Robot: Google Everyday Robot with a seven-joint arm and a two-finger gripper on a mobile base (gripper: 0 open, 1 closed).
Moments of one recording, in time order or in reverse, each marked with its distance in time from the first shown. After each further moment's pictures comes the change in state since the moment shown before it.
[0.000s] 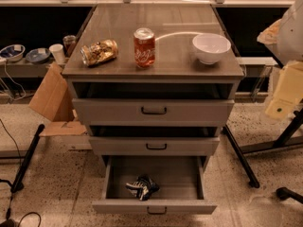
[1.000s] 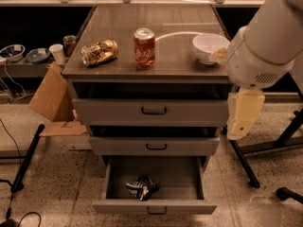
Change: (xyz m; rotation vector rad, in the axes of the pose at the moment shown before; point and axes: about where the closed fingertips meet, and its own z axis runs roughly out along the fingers) arm -0.045 0.018 0.061 -0.022 -0.011 -0.276
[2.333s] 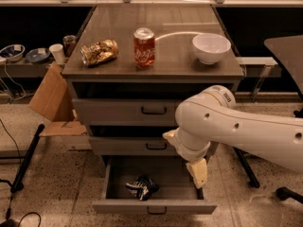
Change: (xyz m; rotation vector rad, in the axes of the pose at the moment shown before) arm -0.016 0.072 0.276 -0.185 0.024 -0.473
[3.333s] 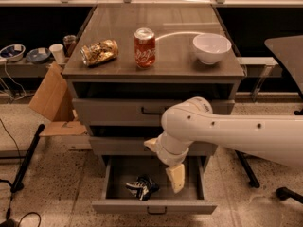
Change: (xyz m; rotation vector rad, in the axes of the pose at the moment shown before) arm -0.052 -0.026 0.060 -0.015 -0.172 -0.037
